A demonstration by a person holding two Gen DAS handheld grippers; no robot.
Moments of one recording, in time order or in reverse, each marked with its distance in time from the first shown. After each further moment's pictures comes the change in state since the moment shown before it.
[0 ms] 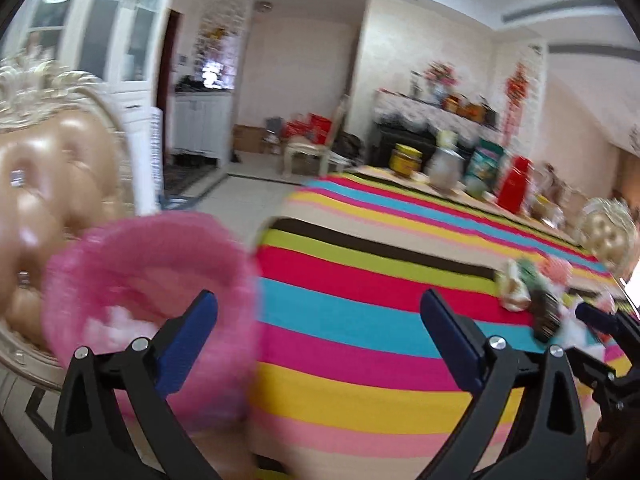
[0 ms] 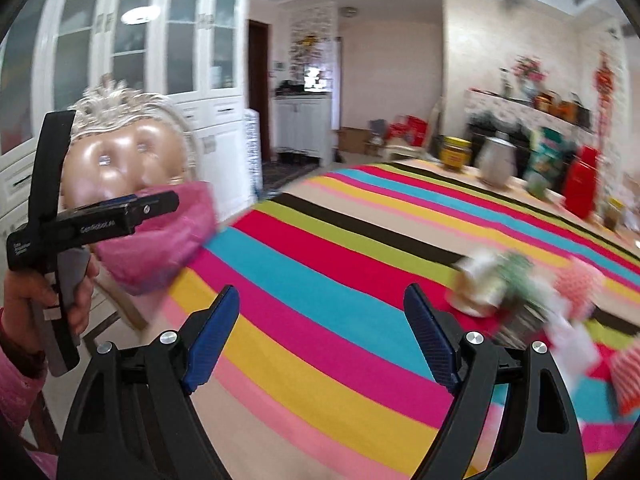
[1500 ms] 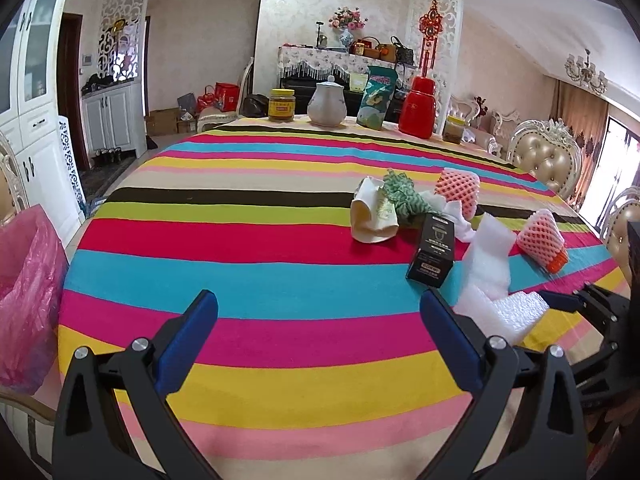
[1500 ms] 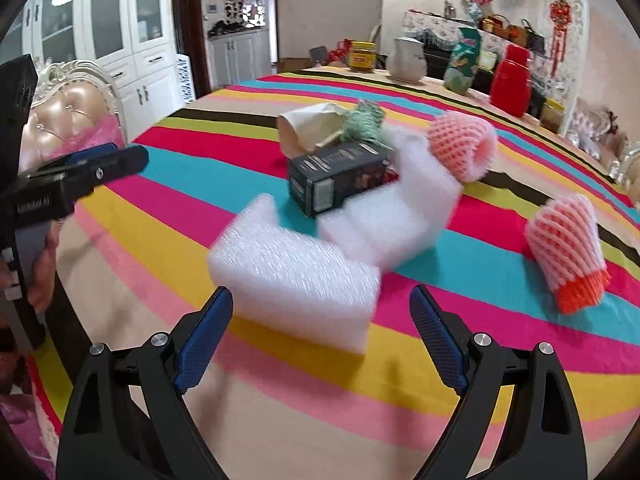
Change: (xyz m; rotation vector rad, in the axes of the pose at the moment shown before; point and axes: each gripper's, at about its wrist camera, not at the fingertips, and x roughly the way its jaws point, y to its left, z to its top) left arm 0.042 -0.176 -0.046 0.187 0.142 -0.207; right arm -0.030 -0.124 -0.079 0.092 0.272 -0.108
